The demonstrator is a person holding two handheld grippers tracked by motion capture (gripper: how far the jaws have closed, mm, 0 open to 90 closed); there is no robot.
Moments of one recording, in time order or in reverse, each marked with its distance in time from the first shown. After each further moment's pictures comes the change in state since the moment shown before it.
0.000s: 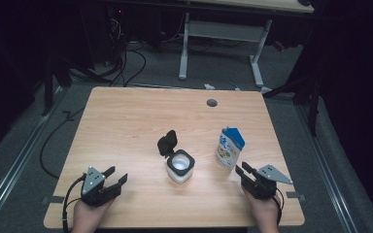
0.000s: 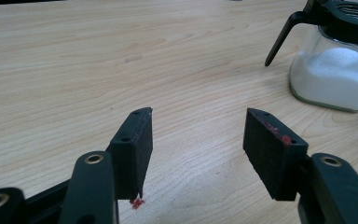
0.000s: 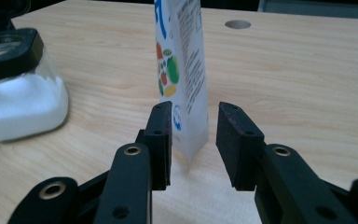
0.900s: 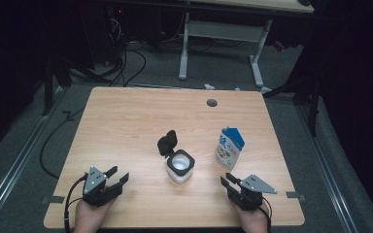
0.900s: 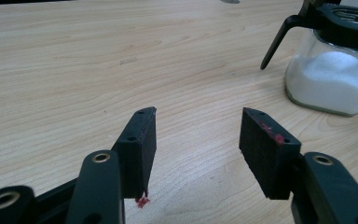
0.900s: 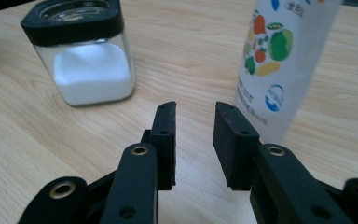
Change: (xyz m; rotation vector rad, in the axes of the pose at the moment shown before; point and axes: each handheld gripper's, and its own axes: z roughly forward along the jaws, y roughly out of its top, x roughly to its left) left arm -0.002 -0.001 0.002 -0.007 -0.006 -0.010; right arm 0.046 -0.010 0.003 0.029 0.112 -0.089
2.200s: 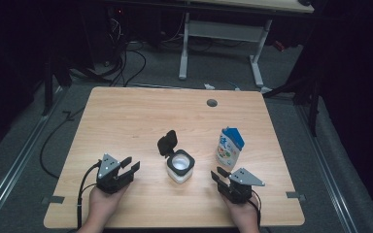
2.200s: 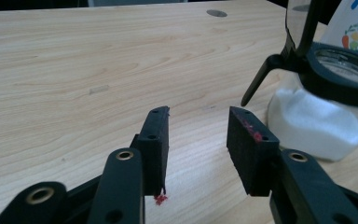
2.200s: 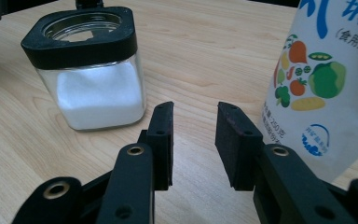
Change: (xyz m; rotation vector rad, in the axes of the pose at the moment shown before) left arm -0.029 0.013 0.043 0.020 -0.014 -0.055; right arm 0.010 0.013 0.024 -0.007 0.012 -0.021
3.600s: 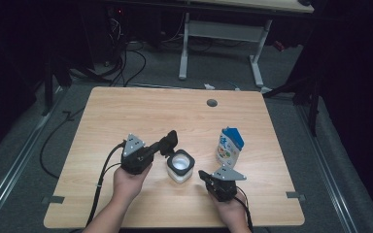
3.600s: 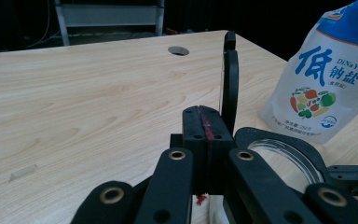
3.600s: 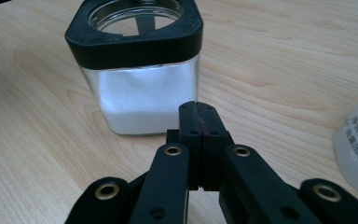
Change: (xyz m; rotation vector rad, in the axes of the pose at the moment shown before) left arm -0.067 0.017 0.050 0.008 -0.088 -0.027; right arm 0.029 0.012 0.030 0.085 0.093 -0.037
